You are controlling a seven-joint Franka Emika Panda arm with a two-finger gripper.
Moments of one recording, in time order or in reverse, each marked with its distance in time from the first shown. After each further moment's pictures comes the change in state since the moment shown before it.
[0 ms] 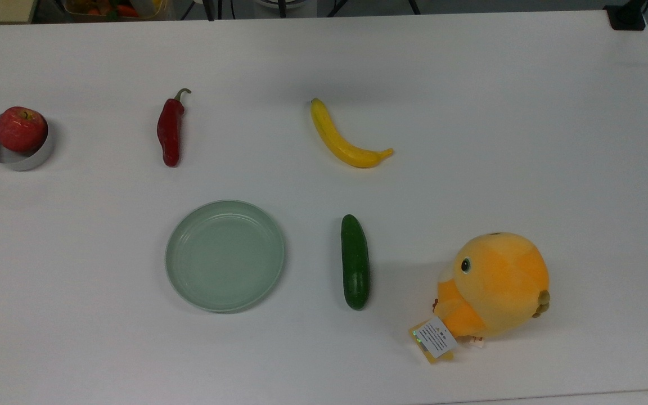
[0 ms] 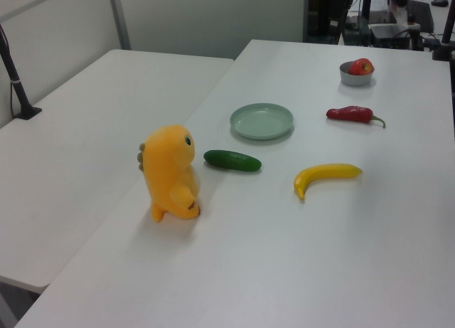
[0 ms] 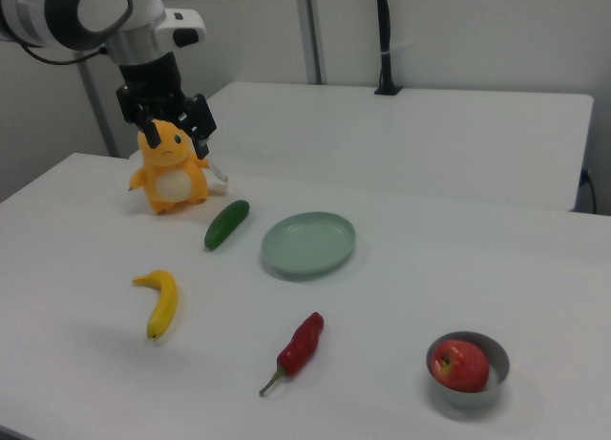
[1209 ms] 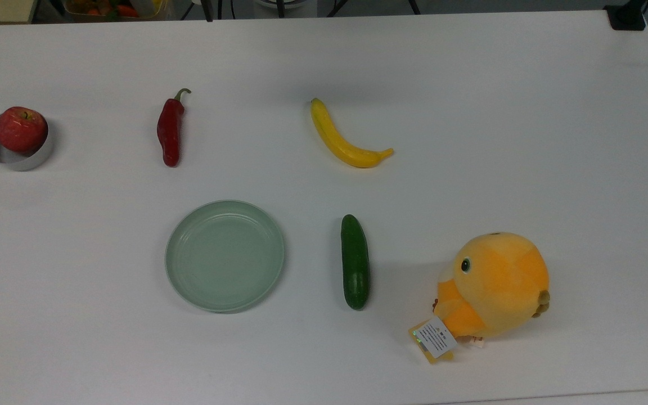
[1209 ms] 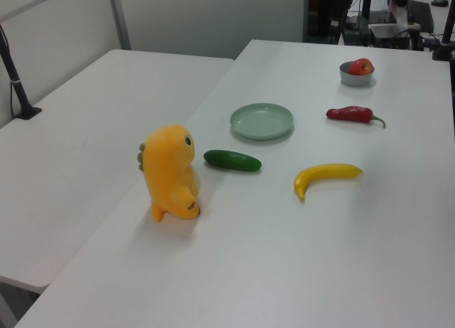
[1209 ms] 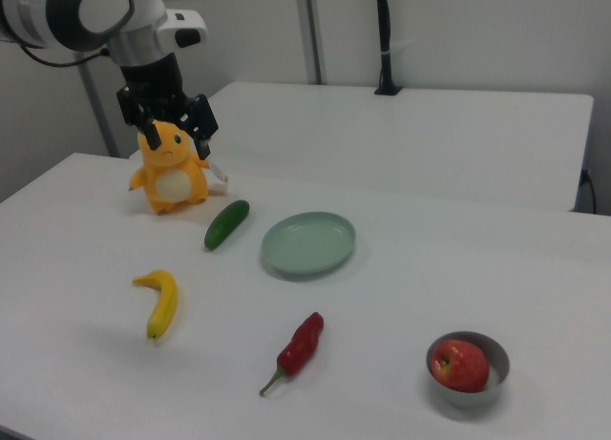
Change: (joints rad) arm -0.001 0.001 -0.002 -0.003 0.000 0.000 -0.042
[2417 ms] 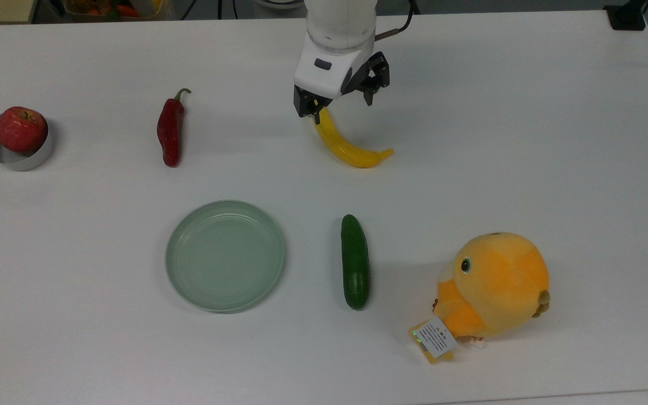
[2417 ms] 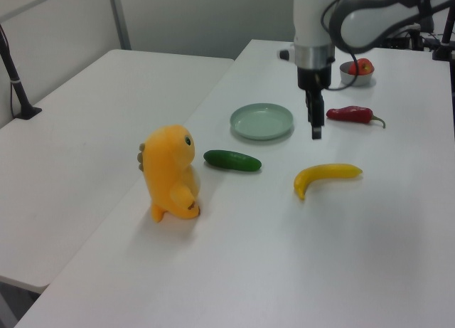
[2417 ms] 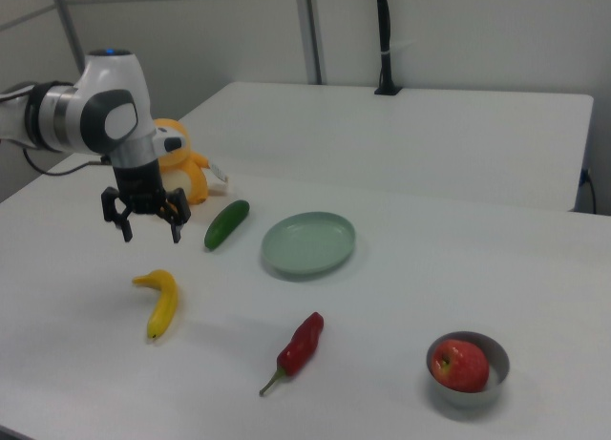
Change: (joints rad) arm 0.209 0.239 0.026 -0.167 -0.010 0.198 -0.124
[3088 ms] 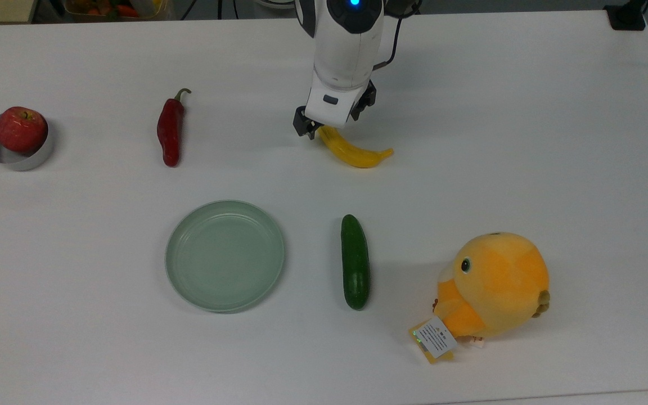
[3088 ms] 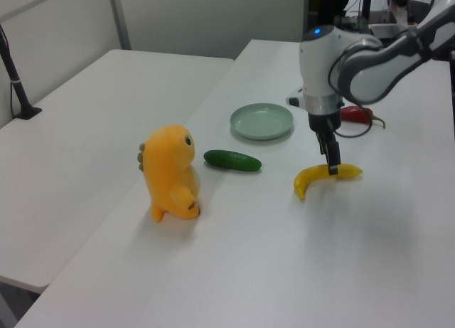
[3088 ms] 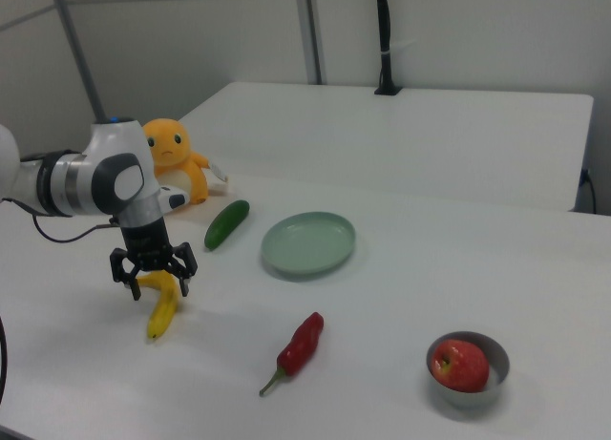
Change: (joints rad) arm 0.002 0.048 0.021 -0.193 -0.093 0.179 -0.023
